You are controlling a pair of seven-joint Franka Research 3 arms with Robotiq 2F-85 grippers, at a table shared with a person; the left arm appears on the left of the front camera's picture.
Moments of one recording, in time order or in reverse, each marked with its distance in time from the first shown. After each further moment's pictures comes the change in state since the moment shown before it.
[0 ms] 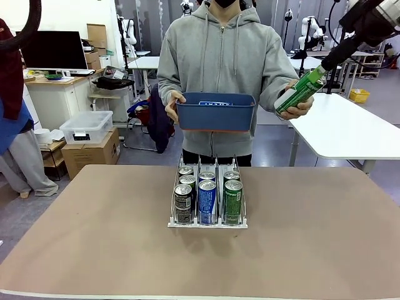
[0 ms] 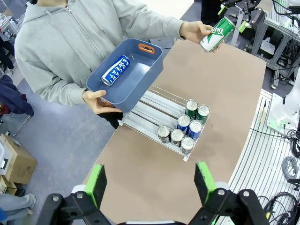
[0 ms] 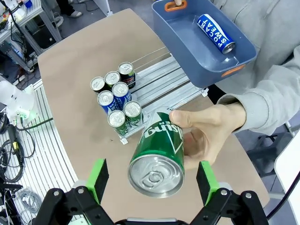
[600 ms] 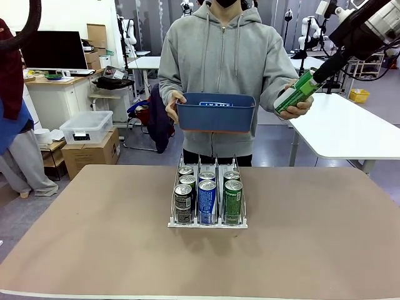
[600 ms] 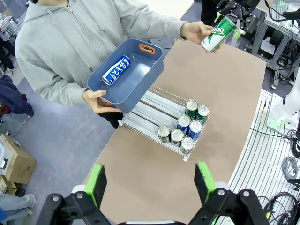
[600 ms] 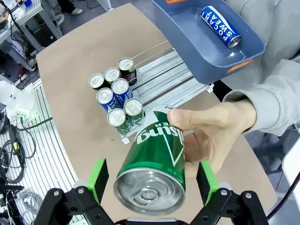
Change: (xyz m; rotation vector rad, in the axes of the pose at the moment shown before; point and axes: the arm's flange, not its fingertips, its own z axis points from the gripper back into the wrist) left arm 0.000 0.000 0.000 0.000 0.000 0.000; right arm -0.007 -0.005 -0.028 0.022 0.020 -0.022
